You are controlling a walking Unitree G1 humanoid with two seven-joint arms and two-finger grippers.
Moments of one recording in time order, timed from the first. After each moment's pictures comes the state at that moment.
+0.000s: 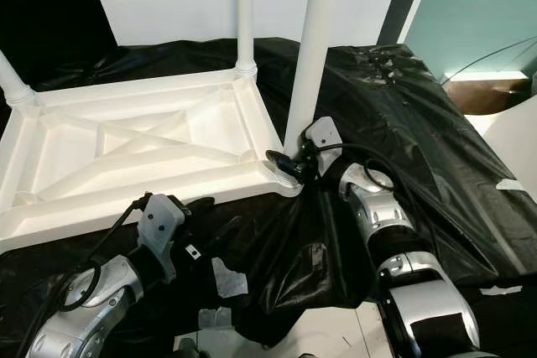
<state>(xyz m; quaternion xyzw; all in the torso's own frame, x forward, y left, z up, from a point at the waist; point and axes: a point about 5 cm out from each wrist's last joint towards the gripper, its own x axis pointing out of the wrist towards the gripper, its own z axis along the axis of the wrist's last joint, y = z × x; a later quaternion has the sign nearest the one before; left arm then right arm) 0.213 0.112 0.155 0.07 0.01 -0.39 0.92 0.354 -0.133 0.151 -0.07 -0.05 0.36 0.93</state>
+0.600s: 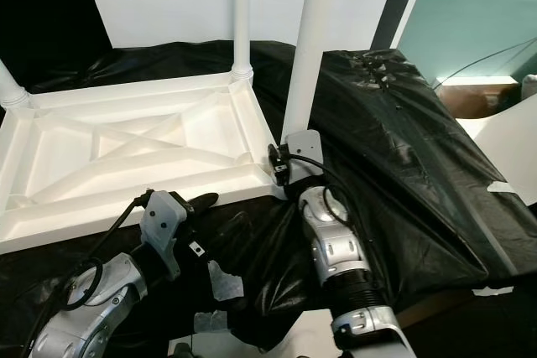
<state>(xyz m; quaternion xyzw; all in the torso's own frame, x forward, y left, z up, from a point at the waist) 0.213 0.104 0.164 0.06 -0.01 -0.39 0.92 0.329 -0.089 0.145 0.00 -0.04 0.11 0.99</state>
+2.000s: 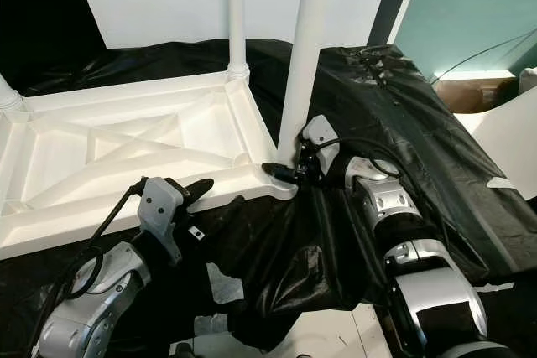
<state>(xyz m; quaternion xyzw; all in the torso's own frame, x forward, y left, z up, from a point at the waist) 0.224 0.108 0.168 0.05 -0.02 -0.36 0.93 0.362 -0.140 0.159 -0.10 0.02 0.48 0.87</state>
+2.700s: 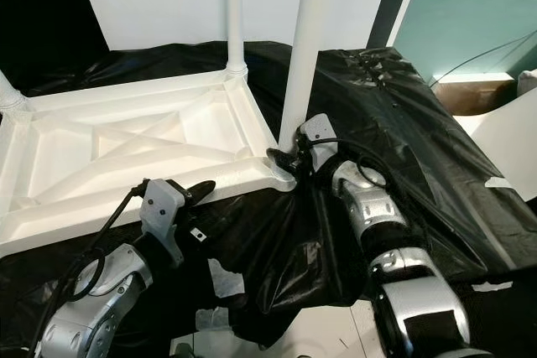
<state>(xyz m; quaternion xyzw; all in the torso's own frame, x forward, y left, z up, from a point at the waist) 0.222 0.105 0.166 0.04 -0.02 -0.36 0.93 0.363 -0.127 0.148 -0.05 -0.01 0.30 0.95</state>
